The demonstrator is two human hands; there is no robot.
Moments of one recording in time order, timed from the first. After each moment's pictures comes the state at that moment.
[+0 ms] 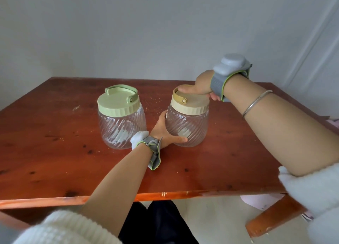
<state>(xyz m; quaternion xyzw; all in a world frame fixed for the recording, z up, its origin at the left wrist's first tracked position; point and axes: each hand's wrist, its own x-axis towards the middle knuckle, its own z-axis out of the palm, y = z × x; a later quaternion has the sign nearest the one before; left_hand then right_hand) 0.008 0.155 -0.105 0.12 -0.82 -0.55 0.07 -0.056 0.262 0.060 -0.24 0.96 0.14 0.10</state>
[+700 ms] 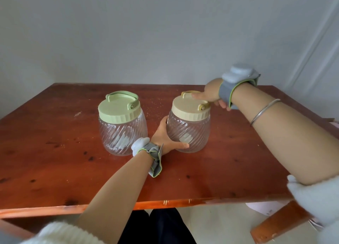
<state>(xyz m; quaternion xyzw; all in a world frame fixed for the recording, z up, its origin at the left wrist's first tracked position) 0.004 0.151 -0.111 0.11 -0.82 -0.55 0.07 -0.065 0.272 0.055 -0.23 0.96 0.16 0.08</state>
